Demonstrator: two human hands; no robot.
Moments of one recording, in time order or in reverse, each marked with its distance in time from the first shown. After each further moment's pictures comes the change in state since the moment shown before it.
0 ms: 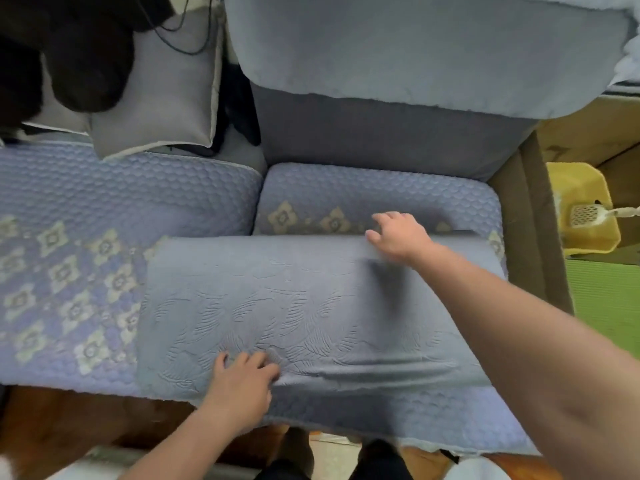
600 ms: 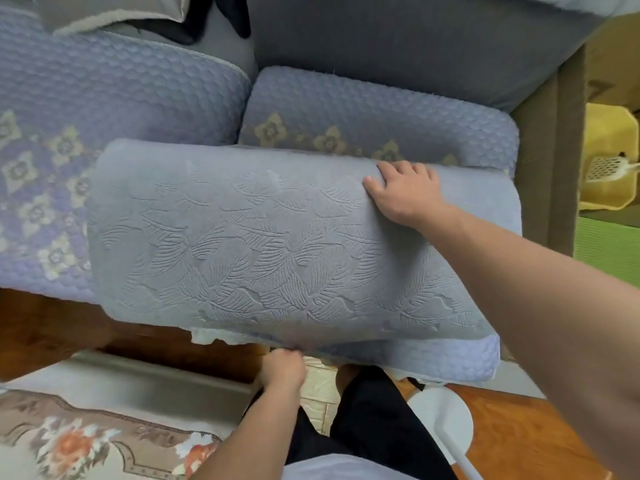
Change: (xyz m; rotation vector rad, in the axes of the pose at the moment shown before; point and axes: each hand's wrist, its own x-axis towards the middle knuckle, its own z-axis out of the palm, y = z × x) left_hand -0.006 0.151 0.122 -1.518 -0.153 -1.185; right_hand -0.030 0.030 0.059 -0.119 0.076 -0.012
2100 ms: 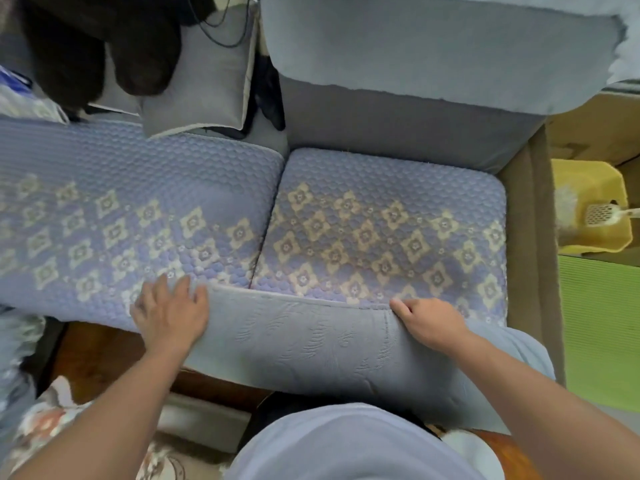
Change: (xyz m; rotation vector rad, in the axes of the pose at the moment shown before) left_hand -0.055 0.159 -0.236 0.950 0.704 0.684; right_hand -0.161 0.017 0.003 0.120 -0.226 -0.039
